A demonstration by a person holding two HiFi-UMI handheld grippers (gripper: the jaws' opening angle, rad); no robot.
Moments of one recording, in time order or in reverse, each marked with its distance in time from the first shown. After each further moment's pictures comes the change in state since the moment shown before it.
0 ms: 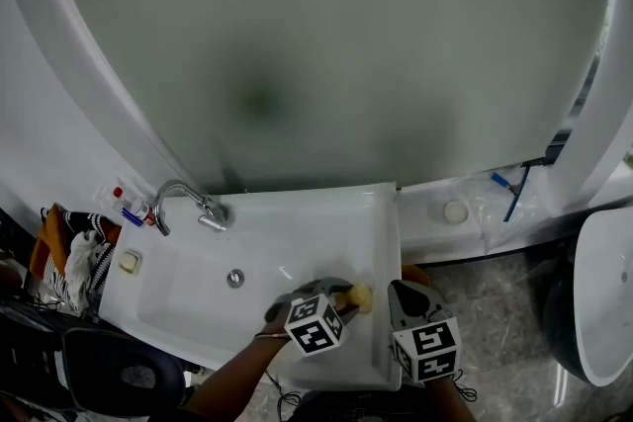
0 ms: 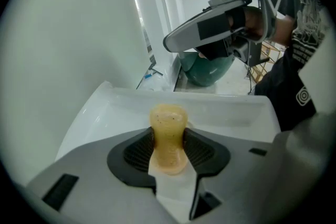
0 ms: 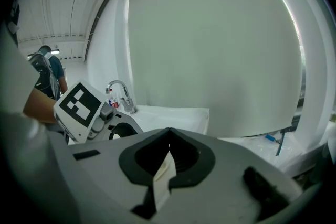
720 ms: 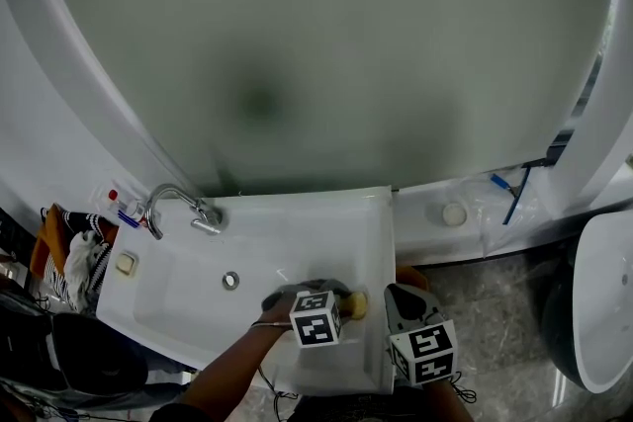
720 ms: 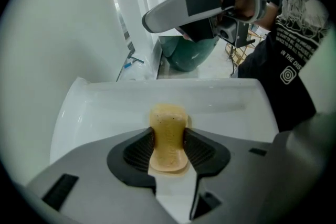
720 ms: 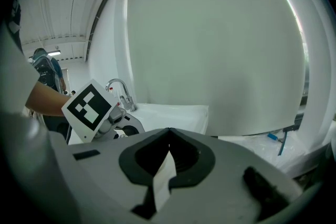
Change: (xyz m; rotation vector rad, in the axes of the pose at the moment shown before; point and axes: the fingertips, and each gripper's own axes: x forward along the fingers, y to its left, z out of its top) left arm 0.024 -0.009 -0.009 0.161 0.160 -0.179; right arm 0.008 -0.015 -0.008 0.004 0.028 0.030
